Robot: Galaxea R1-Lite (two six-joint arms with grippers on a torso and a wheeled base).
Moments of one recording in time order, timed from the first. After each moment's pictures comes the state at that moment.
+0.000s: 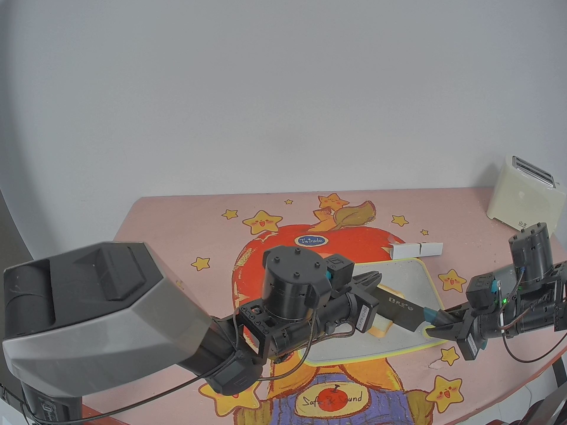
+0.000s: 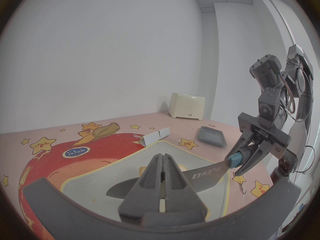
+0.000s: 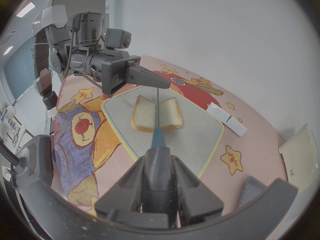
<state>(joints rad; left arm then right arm) -0.87 2.23 -0.98 -1.05 -0.06 -0.10 0.42 1.46 -0.50 -0.12 0.19 -0.39</state>
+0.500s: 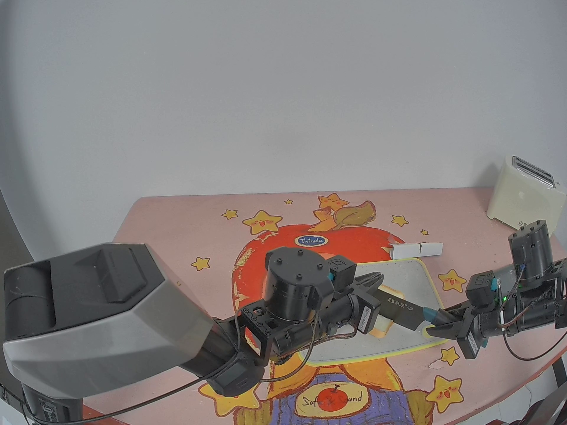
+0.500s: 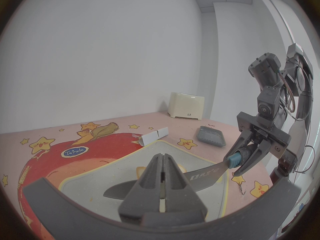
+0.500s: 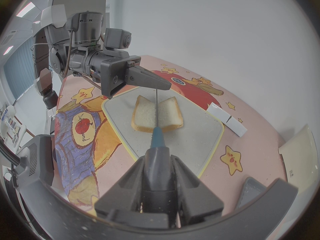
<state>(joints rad) -0.88 2.23 -0.98 -1.05 -0.06 -0.10 0.42 1.46 -0.53 -0.10 0.19 -0.39</state>
